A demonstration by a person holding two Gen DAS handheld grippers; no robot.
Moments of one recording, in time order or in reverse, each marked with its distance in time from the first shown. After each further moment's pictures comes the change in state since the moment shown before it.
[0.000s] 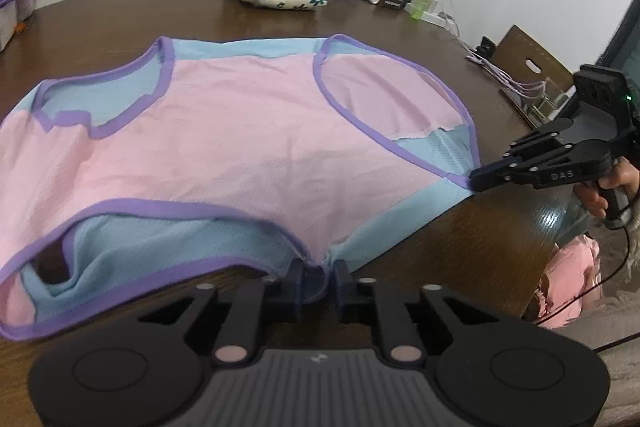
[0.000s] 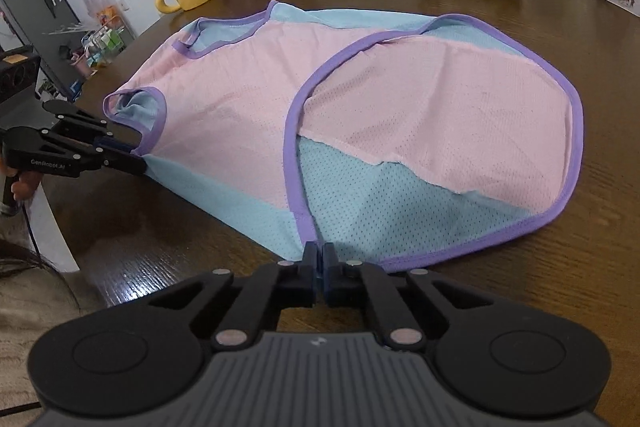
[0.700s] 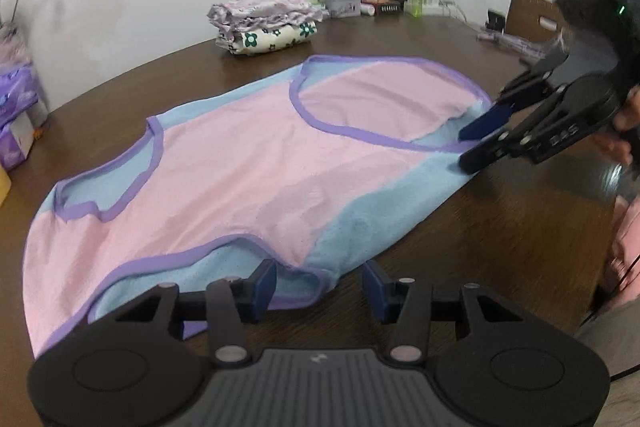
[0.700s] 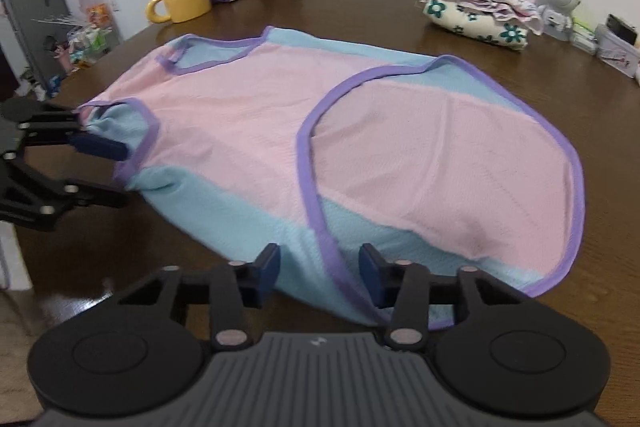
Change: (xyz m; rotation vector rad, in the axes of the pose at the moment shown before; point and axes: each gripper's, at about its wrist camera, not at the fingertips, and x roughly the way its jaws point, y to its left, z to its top) left arm 0.025 -0.053 -0.002 0.255 -0.078 0.251; right arm 0.021 0.019 0.014 -0.122 -0.098 -0.114
